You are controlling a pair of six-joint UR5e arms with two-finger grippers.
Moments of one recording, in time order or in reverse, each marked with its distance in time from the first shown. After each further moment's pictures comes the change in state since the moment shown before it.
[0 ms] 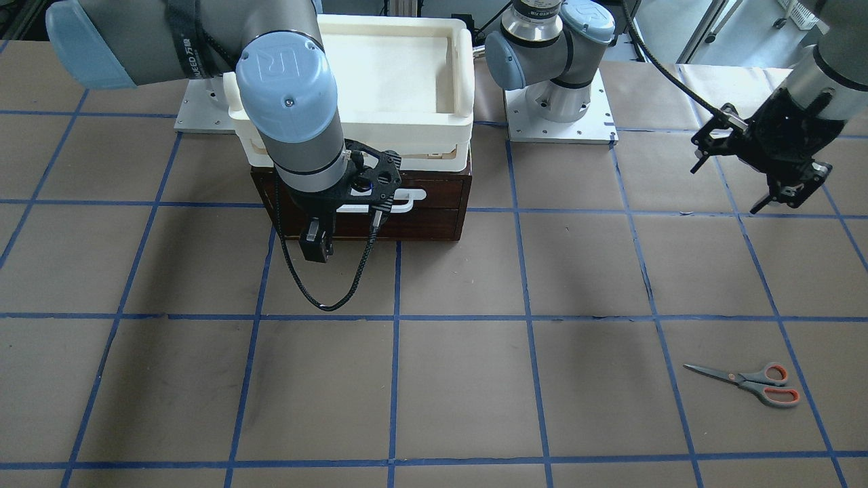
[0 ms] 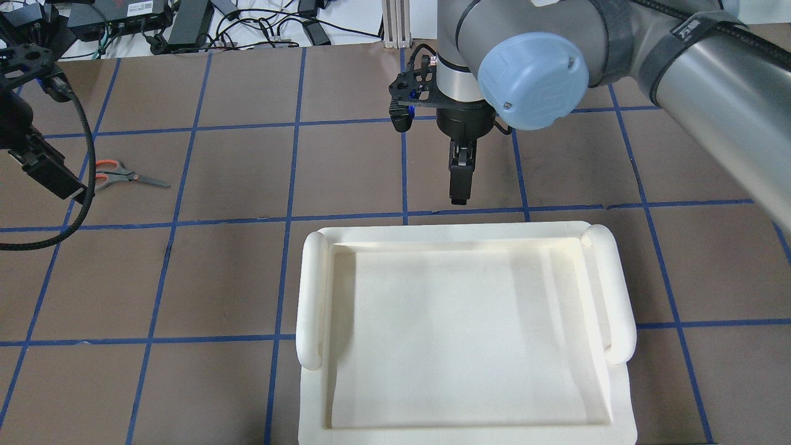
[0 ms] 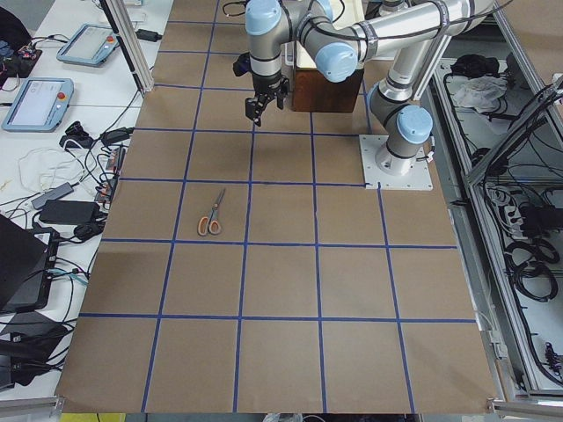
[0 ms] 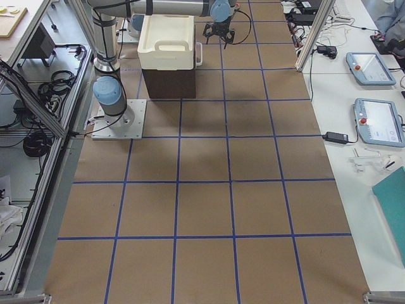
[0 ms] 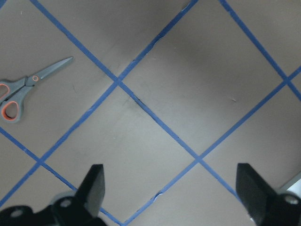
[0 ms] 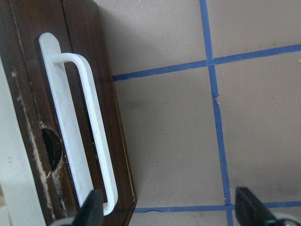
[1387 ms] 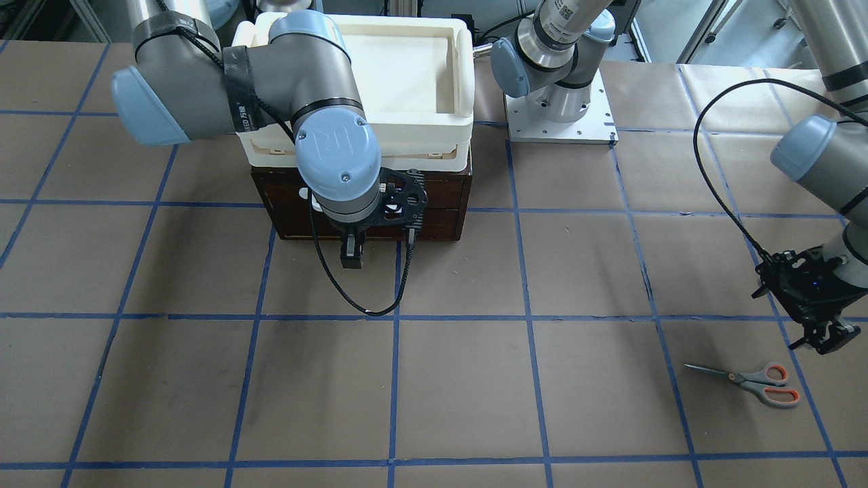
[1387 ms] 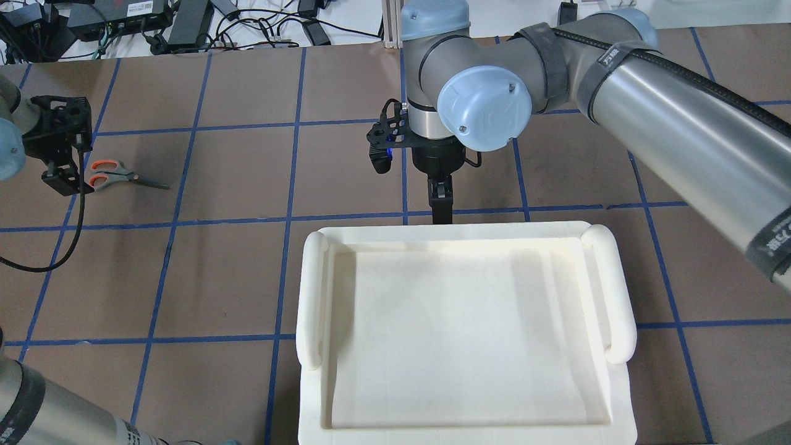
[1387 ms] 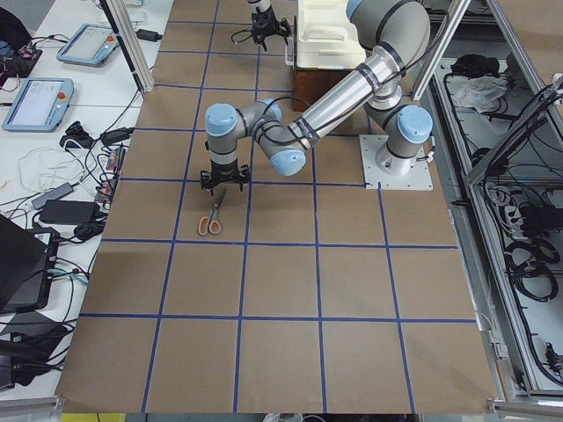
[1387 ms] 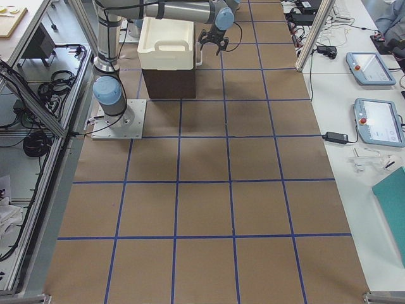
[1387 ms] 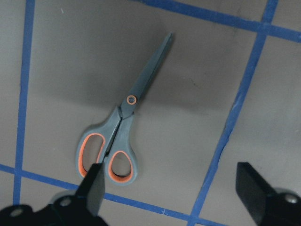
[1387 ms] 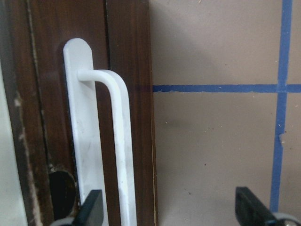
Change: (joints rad) left arm 0.105 -0.443 0.020 0.535 -0.017 0.612; right arm 0.054 0.084 0.021 0.047 0.029 -0.072
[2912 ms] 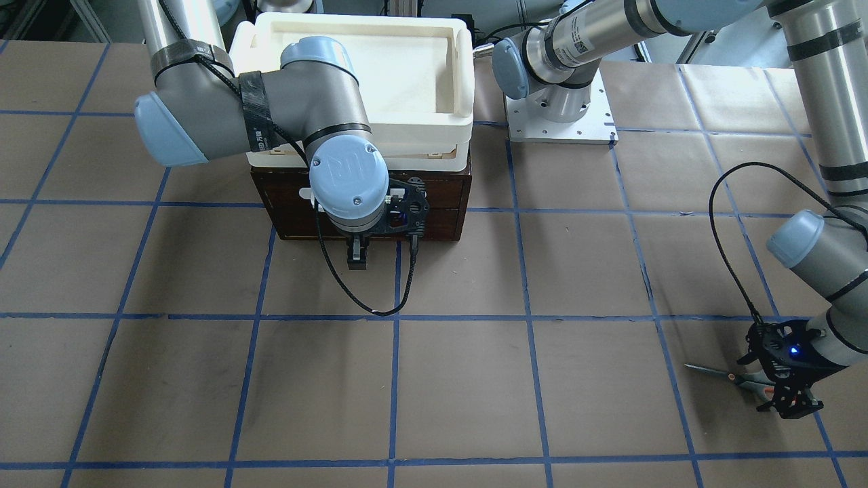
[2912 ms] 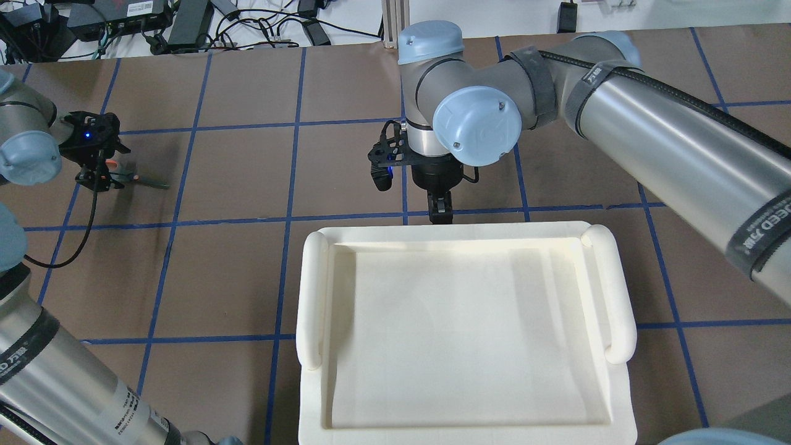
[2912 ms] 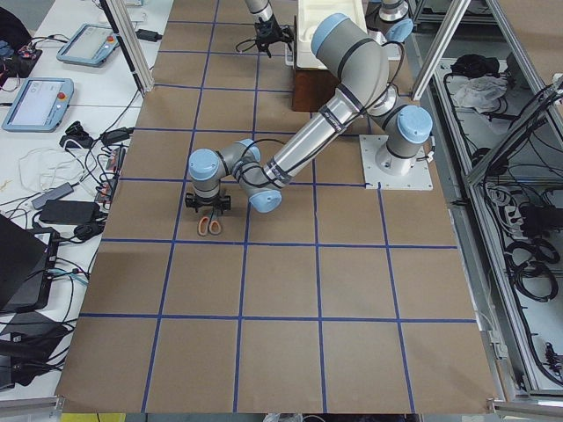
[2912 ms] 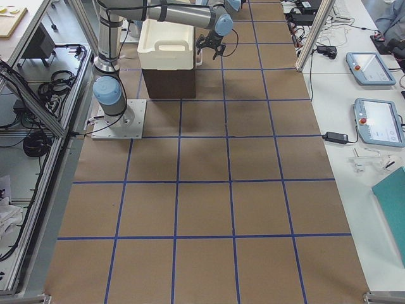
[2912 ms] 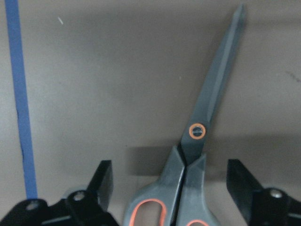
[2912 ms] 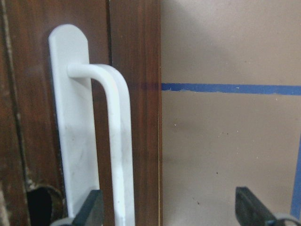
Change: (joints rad) left arm 0.018 -0.242 0.136 0.079 -0.124 0.256; right arm 0.003 0.026 0.030 -0.014 -0.001 -0.021
